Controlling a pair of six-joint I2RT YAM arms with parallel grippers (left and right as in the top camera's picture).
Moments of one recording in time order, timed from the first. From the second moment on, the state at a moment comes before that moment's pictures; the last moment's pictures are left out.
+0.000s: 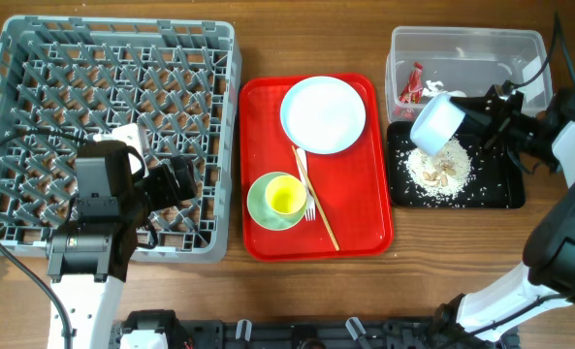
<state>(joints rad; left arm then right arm) 0.00 0.94 0.86 -0.78 0.08 -0.29 -0.49 1.88 1.23 -0.75 -1.56 0.55</state>
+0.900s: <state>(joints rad) 0.00 0.94 0.86 -0.79 0.08 -0.29 -0.42 1.88 1.25 -0.80 -1.22 0.44</state>
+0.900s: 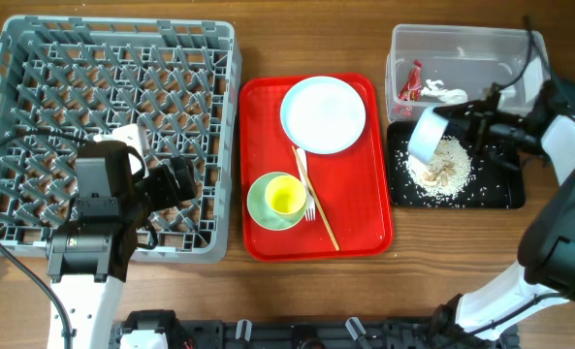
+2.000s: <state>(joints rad) 0.00 0.94 0.86 -0.78 0.08 -0.29 0.51 1.82 1.33 -0.53 -0.24 0.24</state>
